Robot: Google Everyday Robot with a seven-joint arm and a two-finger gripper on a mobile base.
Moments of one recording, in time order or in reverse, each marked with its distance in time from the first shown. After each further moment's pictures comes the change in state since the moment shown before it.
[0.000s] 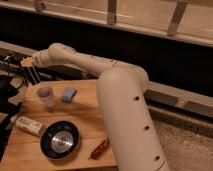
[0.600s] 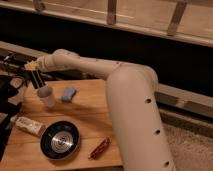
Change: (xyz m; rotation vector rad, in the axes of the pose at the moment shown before) arm 0.024 -0.001 -0.017 0.022 -0.030 0.056
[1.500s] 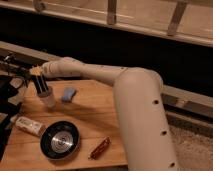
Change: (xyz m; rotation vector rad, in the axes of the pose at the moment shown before) arm 0.024 -0.020 -0.004 0.001 -0.031 0.051
